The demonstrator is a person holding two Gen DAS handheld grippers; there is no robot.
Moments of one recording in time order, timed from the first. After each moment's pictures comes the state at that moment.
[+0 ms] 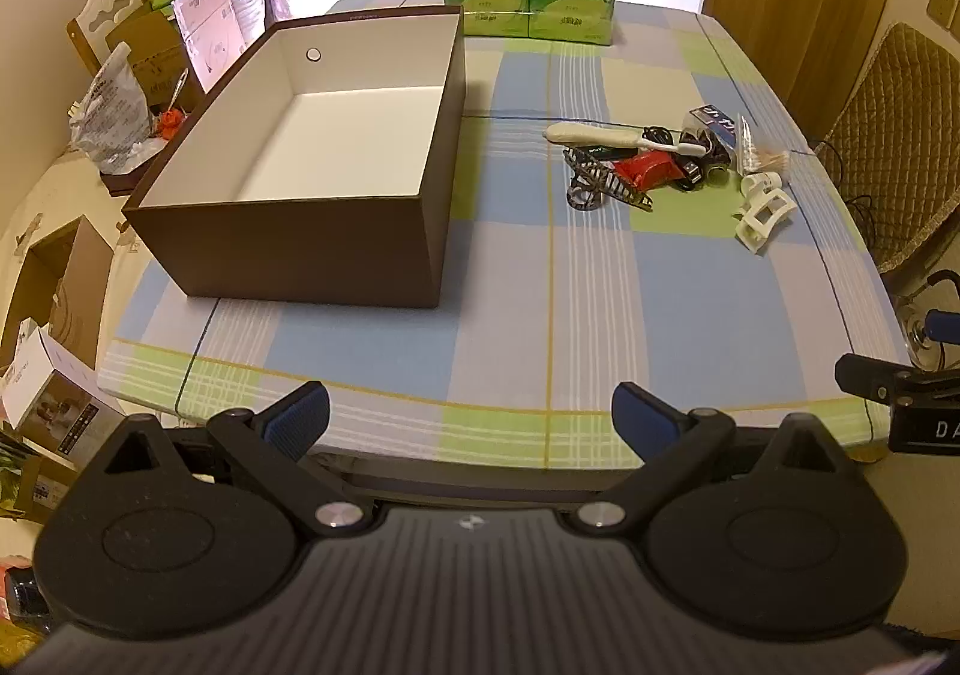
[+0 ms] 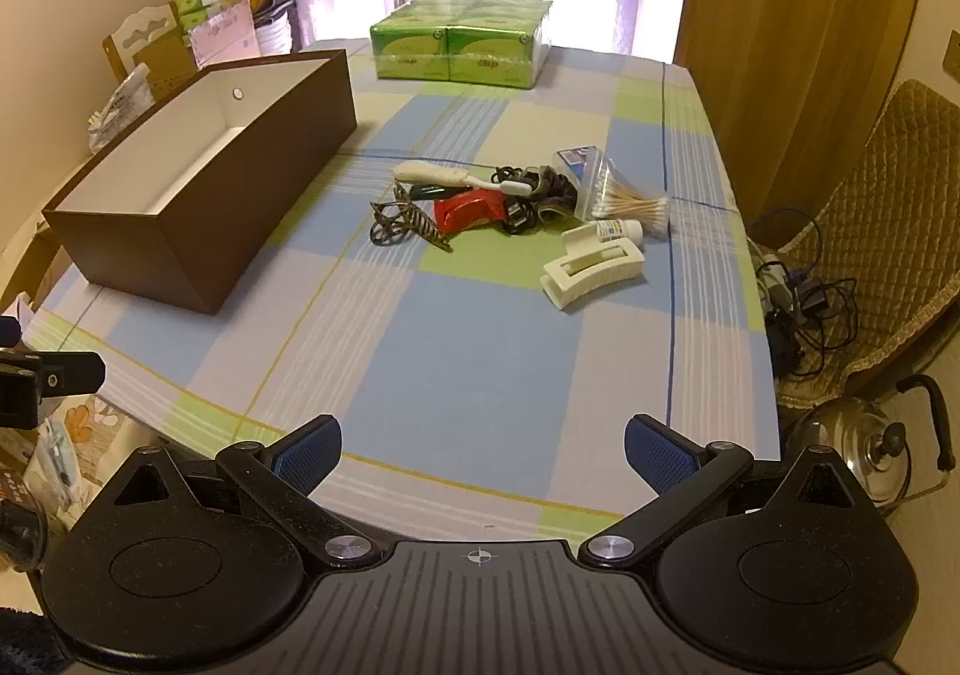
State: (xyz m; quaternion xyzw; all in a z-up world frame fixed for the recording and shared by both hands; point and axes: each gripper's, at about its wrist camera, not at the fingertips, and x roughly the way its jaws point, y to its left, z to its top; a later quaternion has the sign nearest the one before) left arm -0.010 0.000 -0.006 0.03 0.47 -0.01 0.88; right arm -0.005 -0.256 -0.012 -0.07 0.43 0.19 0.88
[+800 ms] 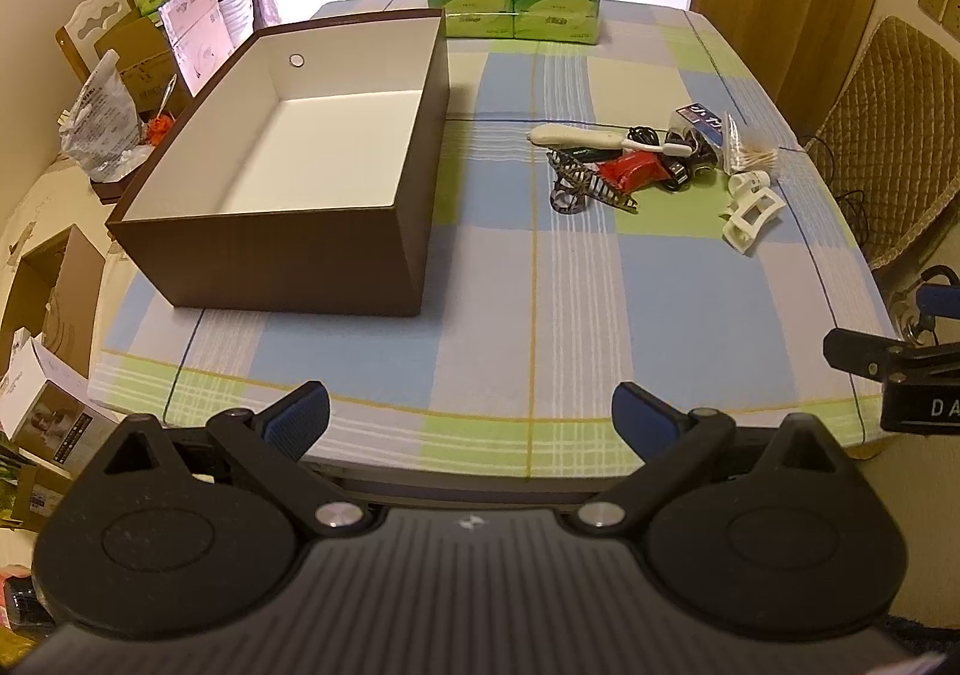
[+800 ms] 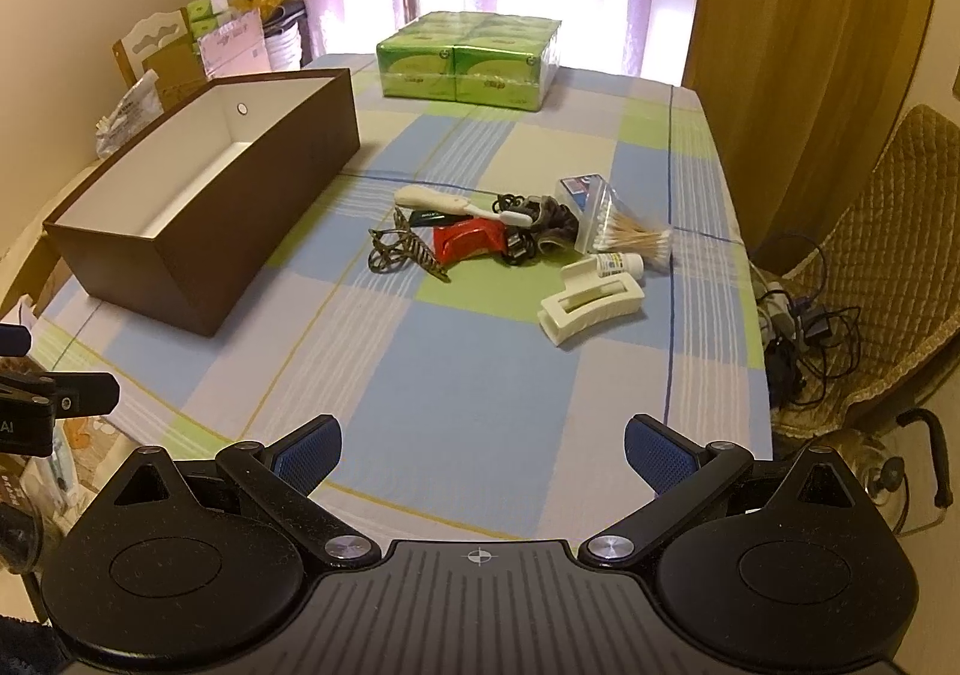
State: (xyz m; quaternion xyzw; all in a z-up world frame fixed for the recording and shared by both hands) left arm -0.004 -0.011 -0.004 0.04 0.47 -0.02 0.88; right arm 0.014 -0.258 -0.006 -0.08 0.42 0.21 0.88
